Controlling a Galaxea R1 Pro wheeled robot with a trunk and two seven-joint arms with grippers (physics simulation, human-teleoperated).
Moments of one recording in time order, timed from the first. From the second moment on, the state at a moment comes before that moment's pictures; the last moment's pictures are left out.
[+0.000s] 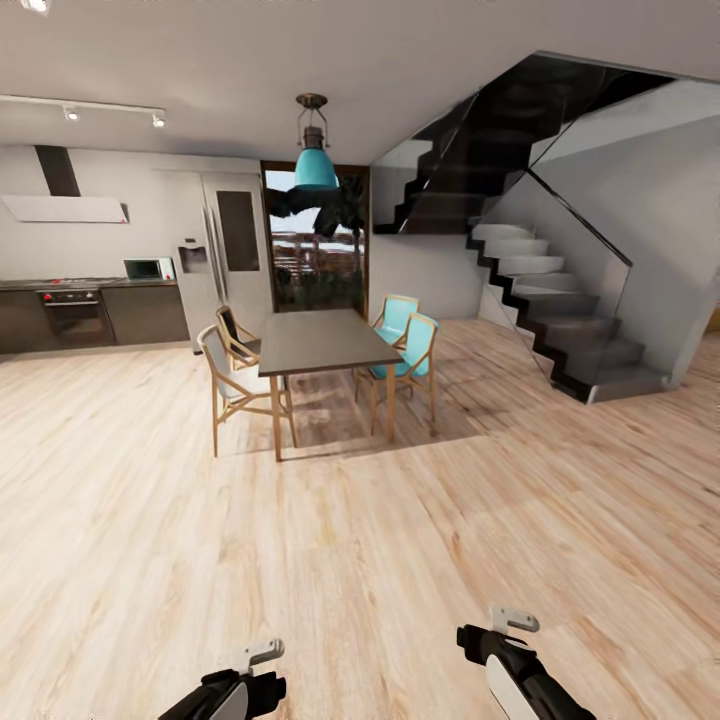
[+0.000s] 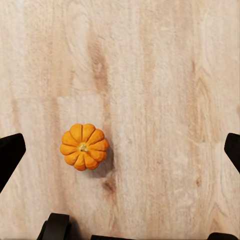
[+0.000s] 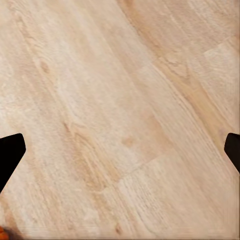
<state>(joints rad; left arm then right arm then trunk) -0.49 -0.03 -0.35 -0.28 0.58 0.26 0.16 -0.36 -0.05 0.27 -0.72 -0.52 0.30 -0.37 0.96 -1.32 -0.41</state>
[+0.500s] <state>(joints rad) -0.49 -0.03 -0.36 -0.28 0.58 0.28 0.15 -0.36 -0.05 0.27 -0.72 -0.52 0.30 -0.37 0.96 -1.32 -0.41</state>
